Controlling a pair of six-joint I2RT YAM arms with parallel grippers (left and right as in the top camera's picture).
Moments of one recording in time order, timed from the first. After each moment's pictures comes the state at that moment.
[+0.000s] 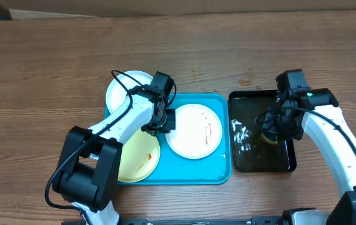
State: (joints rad) left arm -0.40 1.86 1.17 -0.78 0.11 -0.42; right arm 0.11 1.50 1.10 -1.08 0.00 0.46
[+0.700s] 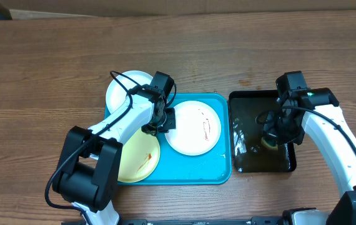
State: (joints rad) left arm -0.40 1.86 1.17 -0.78 0.10 -0.47; right arm 0.11 1.50 1.10 -1.14 -0.02 0.51
